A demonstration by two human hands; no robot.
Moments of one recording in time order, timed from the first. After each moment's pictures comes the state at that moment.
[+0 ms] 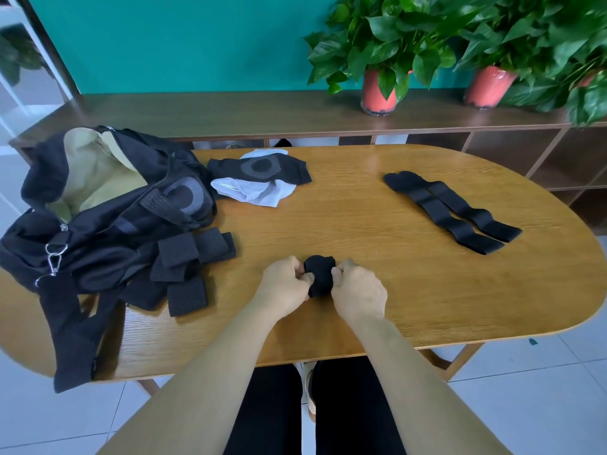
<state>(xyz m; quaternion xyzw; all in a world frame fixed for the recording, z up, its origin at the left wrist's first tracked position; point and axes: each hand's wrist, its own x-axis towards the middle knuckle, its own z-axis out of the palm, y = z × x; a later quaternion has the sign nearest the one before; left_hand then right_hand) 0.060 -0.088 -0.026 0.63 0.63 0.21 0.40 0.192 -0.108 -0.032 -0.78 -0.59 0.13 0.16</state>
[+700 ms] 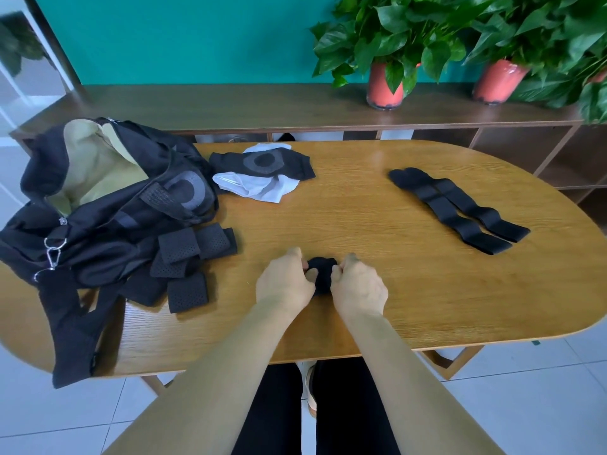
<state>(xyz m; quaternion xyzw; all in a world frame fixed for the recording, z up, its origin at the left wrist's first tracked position) 0.069 -0.084 -0.029 0.68 0.69 0.16 0.19 0.184 -0.101 -0.035 -0.81 -0.55 0.11 0.17</state>
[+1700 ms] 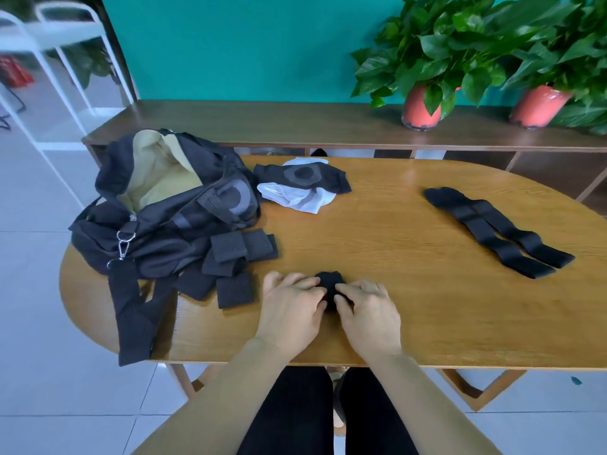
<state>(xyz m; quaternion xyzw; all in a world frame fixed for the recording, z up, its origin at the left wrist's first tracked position) 0.009 -0.126 -0.050 0.80 0.54 0.23 -0.08 0.156 -0.131 -0.061 -0.66 -0.69 0.05 0.29</state>
